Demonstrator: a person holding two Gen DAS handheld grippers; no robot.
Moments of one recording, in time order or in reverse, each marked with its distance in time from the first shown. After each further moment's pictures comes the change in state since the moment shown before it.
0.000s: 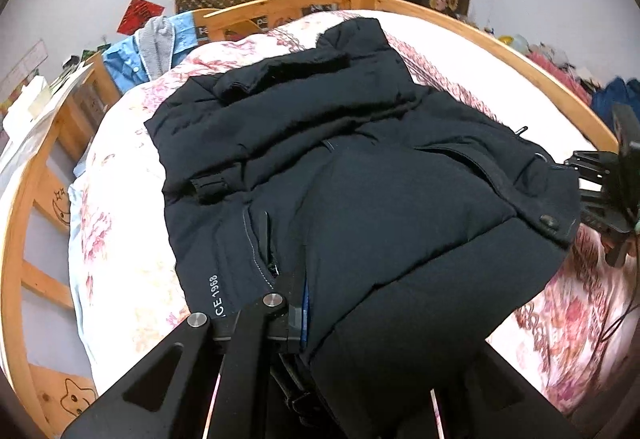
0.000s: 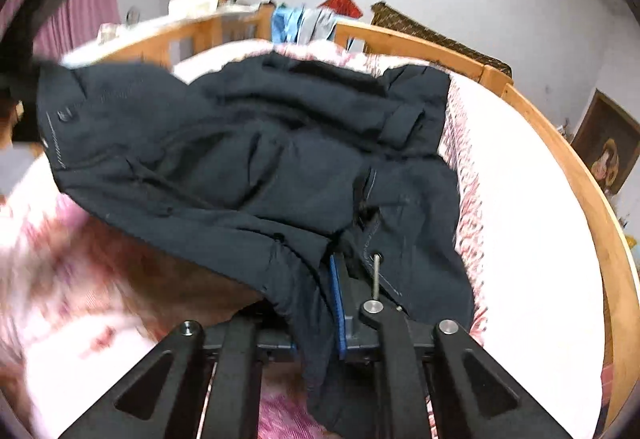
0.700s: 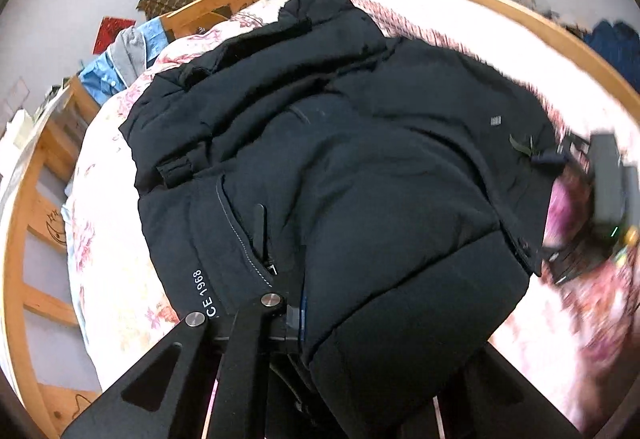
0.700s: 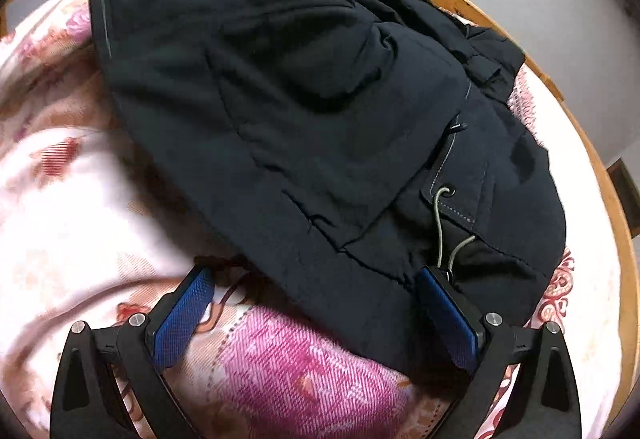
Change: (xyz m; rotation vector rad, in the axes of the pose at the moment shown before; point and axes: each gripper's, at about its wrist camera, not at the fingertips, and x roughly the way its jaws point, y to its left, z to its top) left arm 0.037 -0.028 -0.024 0.152 0.063 0.015; right arm 0.060 0.072 -0.107 -0.362 0.224 -0.102
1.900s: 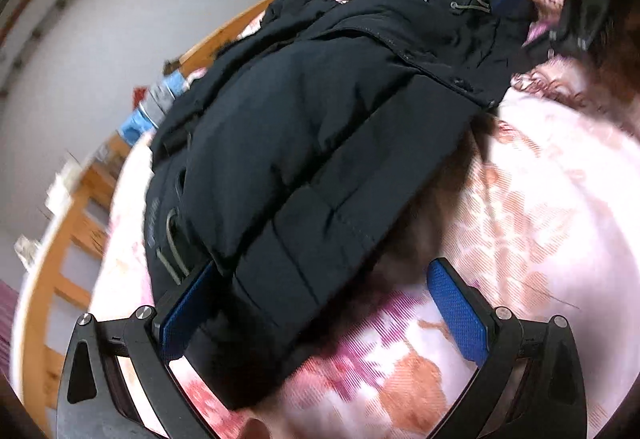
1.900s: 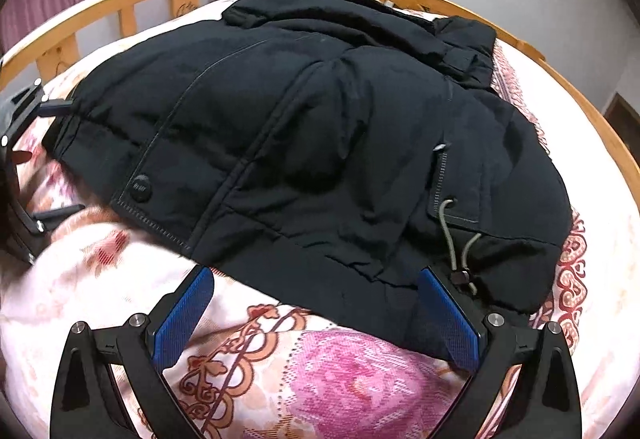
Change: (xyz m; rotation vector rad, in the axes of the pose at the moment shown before) left arm 0.039 -0.105 -0.153 0.249 -0.167 0.322; right arm -0.022 -0.013 0.008 0.269 -0.089 0.121
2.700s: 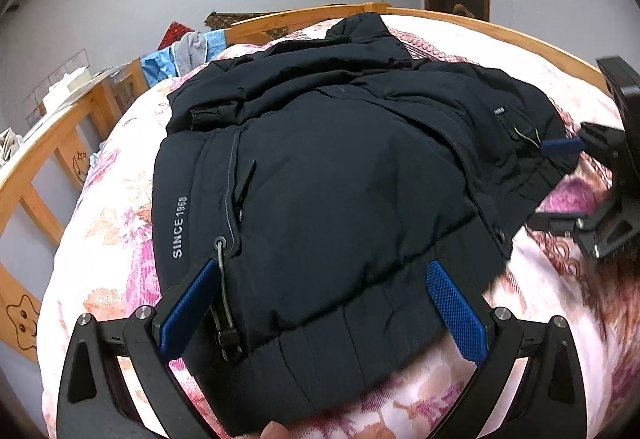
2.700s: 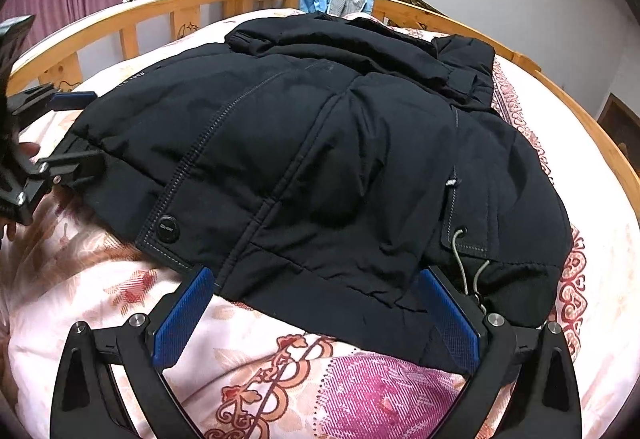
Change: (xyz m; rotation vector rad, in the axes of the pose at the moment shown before) left arm -0.019 0.067 0.026 -0.439 -0.016 -0.149; right arm -0.006 0.018 0.010 0.011 -0.062 0.001
